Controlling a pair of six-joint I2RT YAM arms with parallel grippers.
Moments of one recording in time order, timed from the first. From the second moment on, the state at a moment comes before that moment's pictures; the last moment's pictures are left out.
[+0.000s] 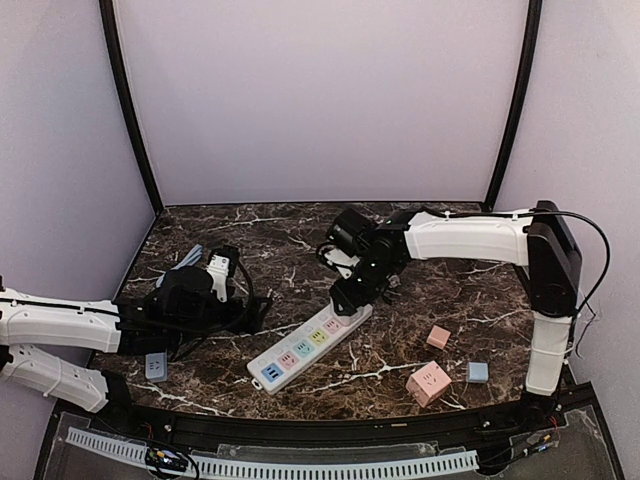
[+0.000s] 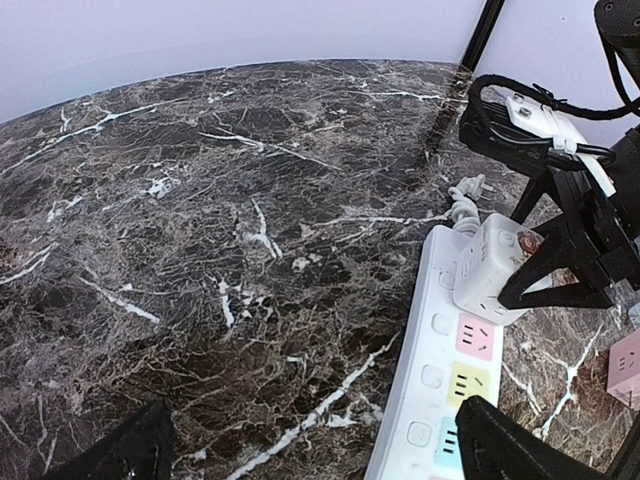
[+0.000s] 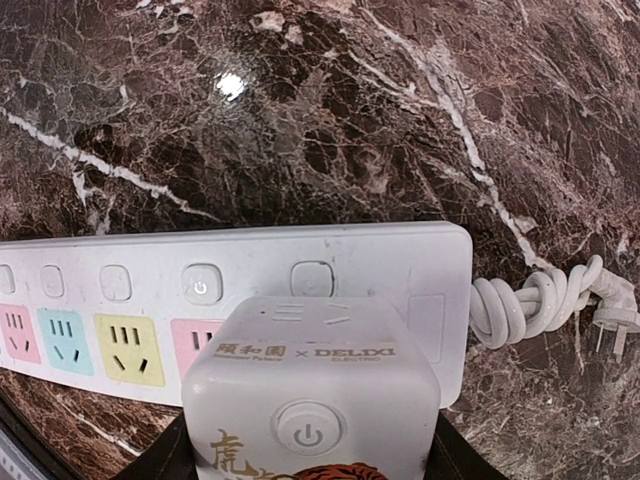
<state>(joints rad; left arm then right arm) -0.97 1.13 0.51 0.10 -0.38 -0.42 0.92 1.95 1.52 -0.81 0.01 0.21</state>
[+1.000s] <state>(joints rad) -0.97 1.11 0.51 0.11 -0.38 -0.42 0.94 1.99 1.52 -0.79 0.10 0.24</state>
